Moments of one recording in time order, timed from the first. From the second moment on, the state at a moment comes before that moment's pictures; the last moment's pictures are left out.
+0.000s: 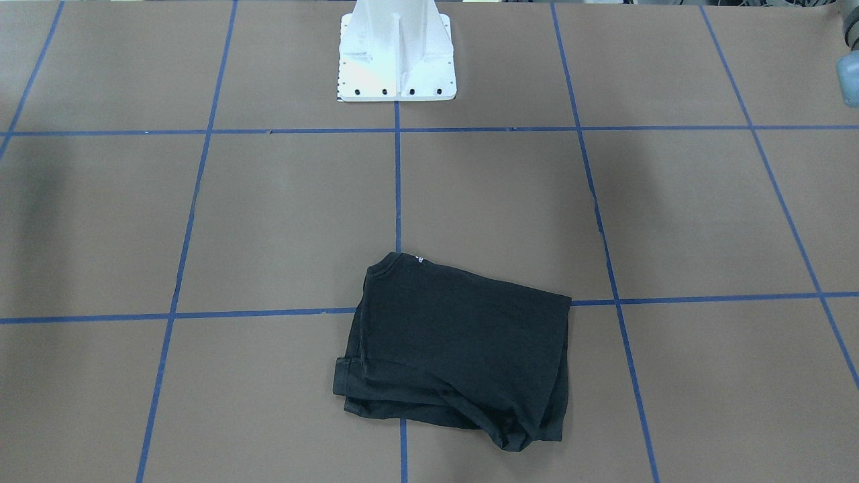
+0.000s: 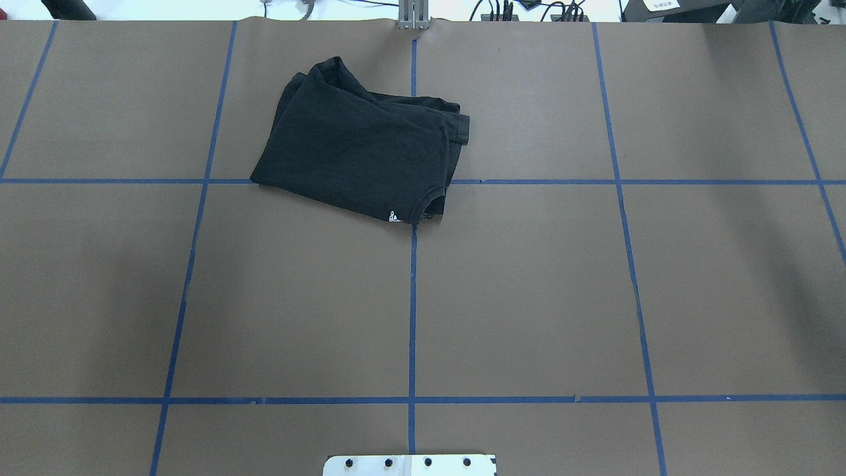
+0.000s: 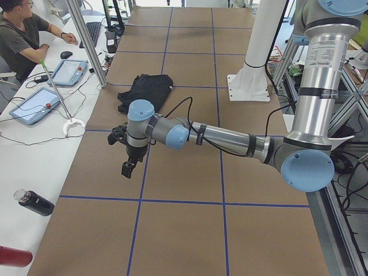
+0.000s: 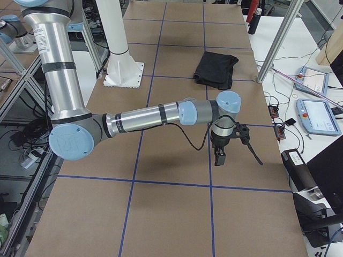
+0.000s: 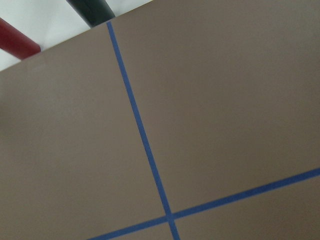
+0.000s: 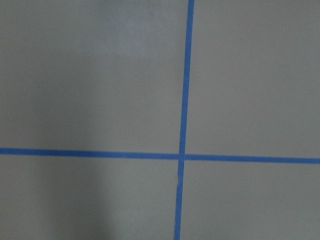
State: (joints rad) left arm -1.43 -1.67 -1.68 -1.70 -2.13 0.02; right arm 1.48 -1.40 1.67 -1.76 2.19 0.08
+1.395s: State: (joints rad) left arm -1.50 -1.56 -1.60 -1.55 -2.36 0.19; right arm 1.56 -1.58 1.62 -1.83 2.41 -0.08
